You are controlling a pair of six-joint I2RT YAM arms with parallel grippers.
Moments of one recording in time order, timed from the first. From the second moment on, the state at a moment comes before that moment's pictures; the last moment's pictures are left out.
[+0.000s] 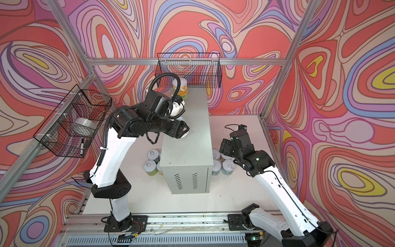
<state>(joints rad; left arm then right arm) -0.80 1.89 2.68 -1.54 -0.09 -0.22 0.42 1.04 1.15 -0.84 0.22 0.59</state>
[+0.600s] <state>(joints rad) -0.80 1.93 2.68 -1.51 -0.08 -0.22 0.42 1.04 1.21 -0.84 0.22 0.57</state>
